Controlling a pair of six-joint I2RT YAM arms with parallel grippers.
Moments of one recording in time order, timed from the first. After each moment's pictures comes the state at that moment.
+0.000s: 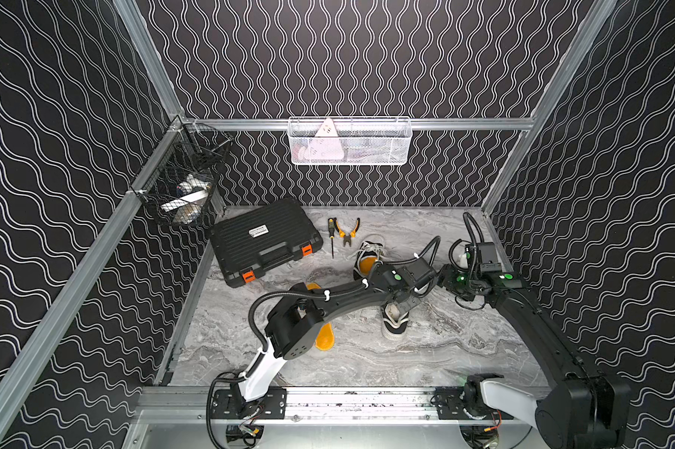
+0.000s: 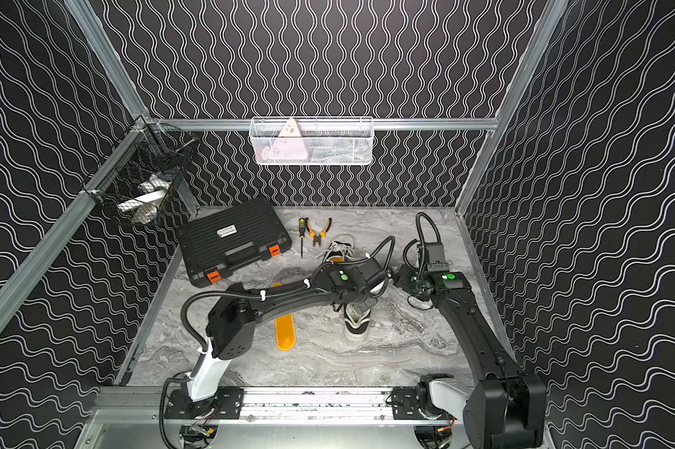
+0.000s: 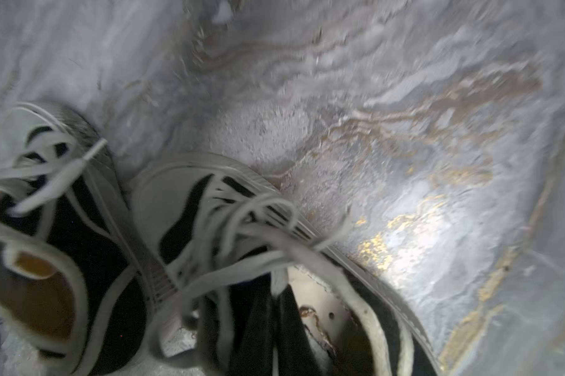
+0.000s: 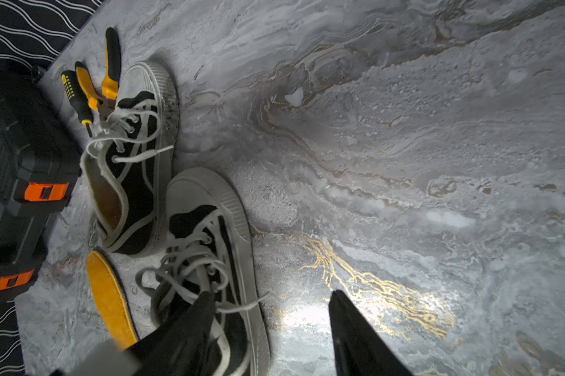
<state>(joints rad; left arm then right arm) -1.00 2.12 1.86 -0.78 -0.18 0.02 0.11 1.17 0.92 -0.73 -0.13 0.55</state>
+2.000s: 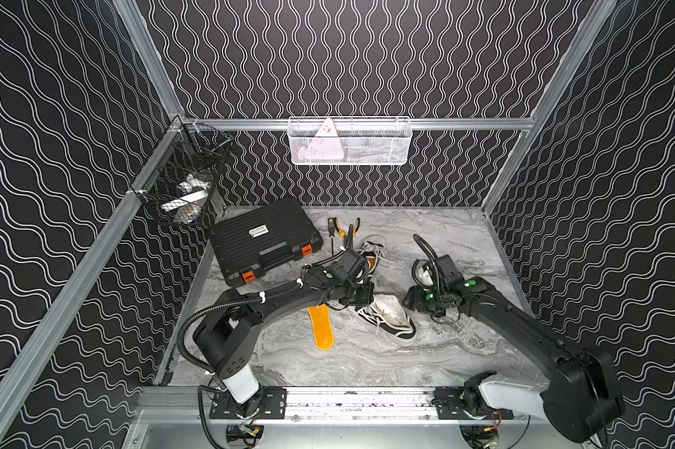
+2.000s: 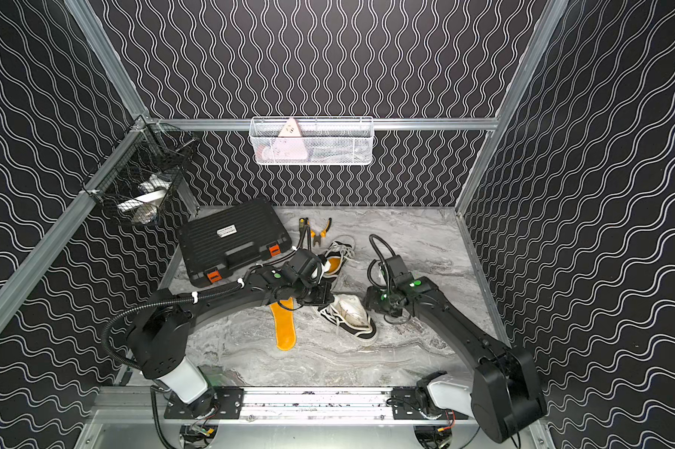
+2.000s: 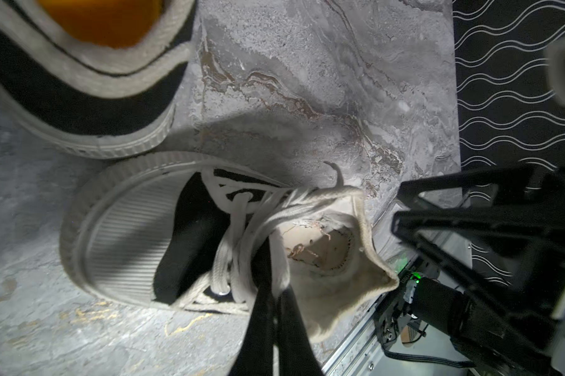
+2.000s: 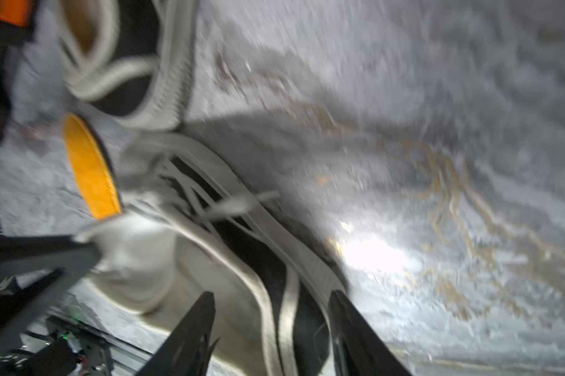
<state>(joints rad) -0.72 1.68 1.16 -0.41 0.31 -0.68 0.43 1.24 0.82 -0.73 -0.18 0.61</state>
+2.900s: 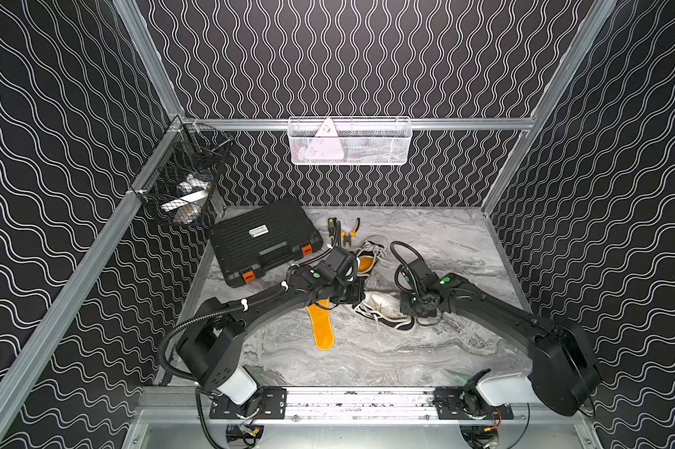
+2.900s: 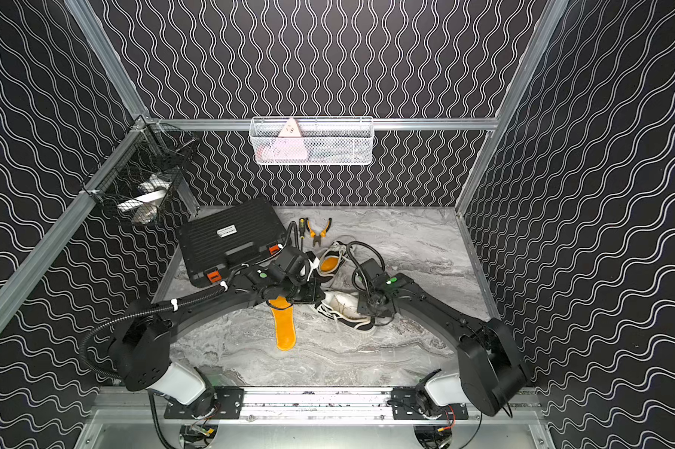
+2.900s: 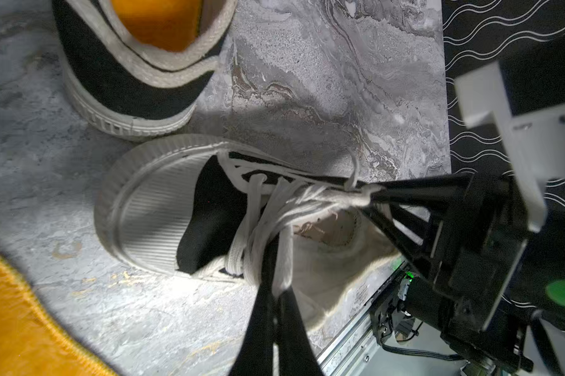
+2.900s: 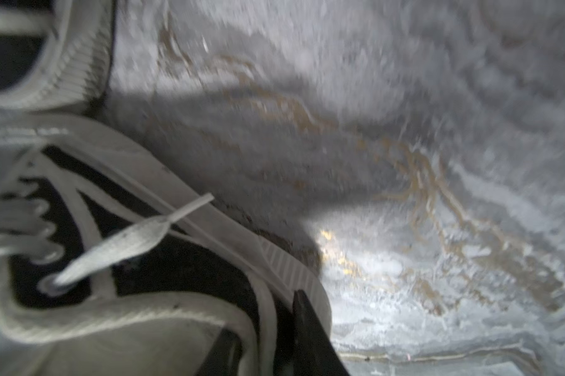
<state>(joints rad) -0.67 1.56 1.10 -0.45 0.29 -0.66 0.58 1.45 0.96 -0.77 0.09 0.63</state>
